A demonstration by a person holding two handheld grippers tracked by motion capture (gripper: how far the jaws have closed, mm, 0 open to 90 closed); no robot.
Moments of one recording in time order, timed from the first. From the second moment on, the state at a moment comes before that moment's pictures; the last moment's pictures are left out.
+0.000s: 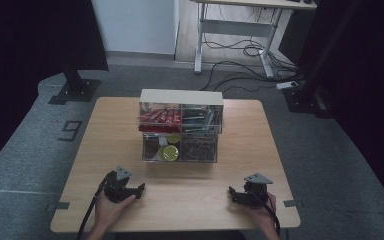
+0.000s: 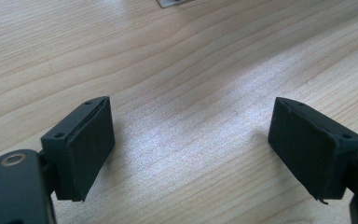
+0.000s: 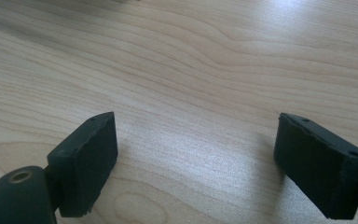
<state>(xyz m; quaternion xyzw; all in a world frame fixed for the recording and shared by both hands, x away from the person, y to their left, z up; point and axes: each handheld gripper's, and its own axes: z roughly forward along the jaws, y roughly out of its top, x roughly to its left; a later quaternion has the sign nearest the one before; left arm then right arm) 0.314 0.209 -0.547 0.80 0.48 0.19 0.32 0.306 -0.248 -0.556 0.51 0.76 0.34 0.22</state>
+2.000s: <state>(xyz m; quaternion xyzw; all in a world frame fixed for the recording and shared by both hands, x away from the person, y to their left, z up) 0.274 0.230 -0.471 0.75 0.46 0.21 0.43 0.308 -0.246 -0.555 0.50 0.76 0.35 0.22</state>
